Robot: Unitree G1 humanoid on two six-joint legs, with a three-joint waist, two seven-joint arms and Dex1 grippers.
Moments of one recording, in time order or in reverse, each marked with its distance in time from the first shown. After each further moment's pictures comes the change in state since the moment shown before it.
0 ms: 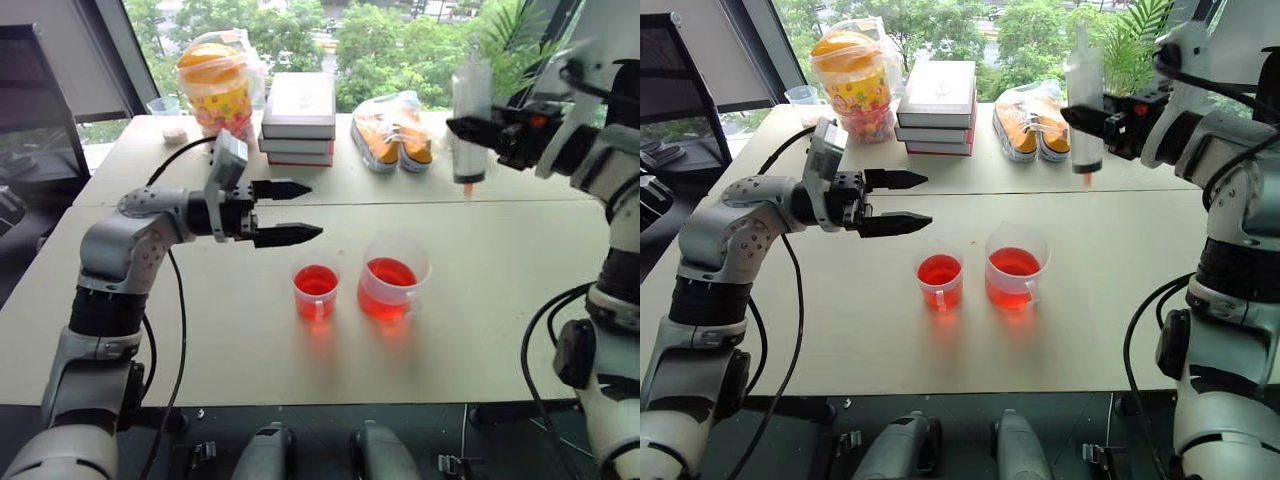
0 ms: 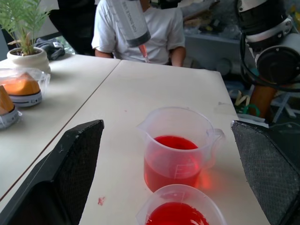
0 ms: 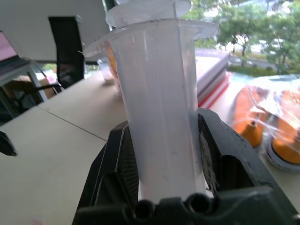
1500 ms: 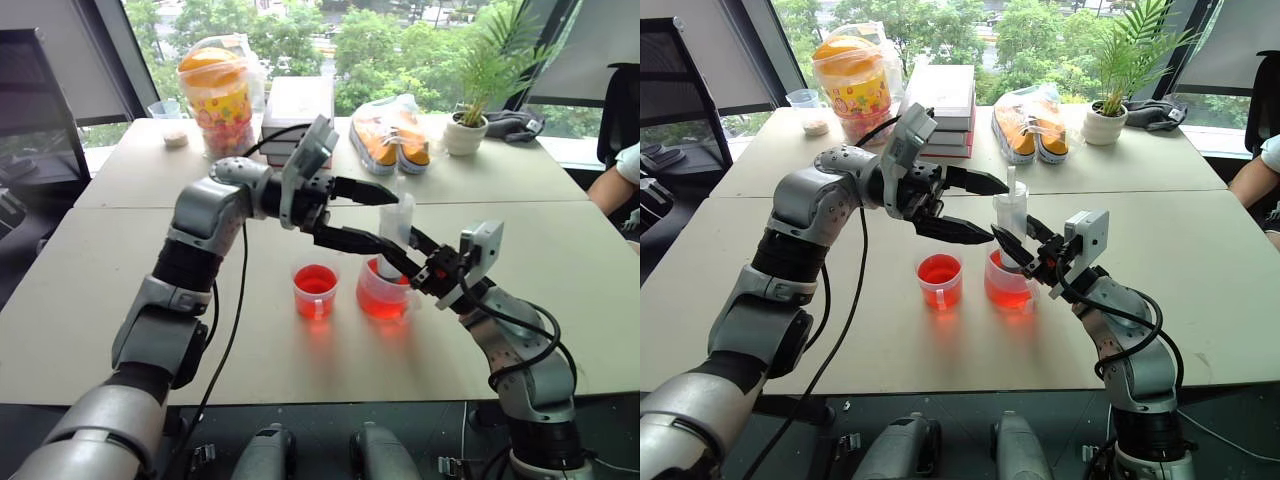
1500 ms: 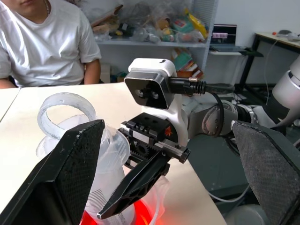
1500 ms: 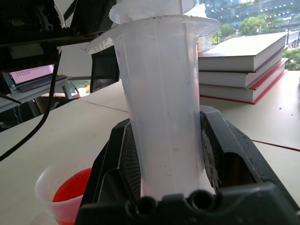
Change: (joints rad) left arm -0.266 -0.247 -0.178 0.259 0.093 -0.071 -0.241; right arm 0.717 0.251 0.327 -0.179 -0.056 -0.703 -0.140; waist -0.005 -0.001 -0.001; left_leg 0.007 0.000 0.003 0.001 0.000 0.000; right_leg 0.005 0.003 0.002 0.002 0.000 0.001
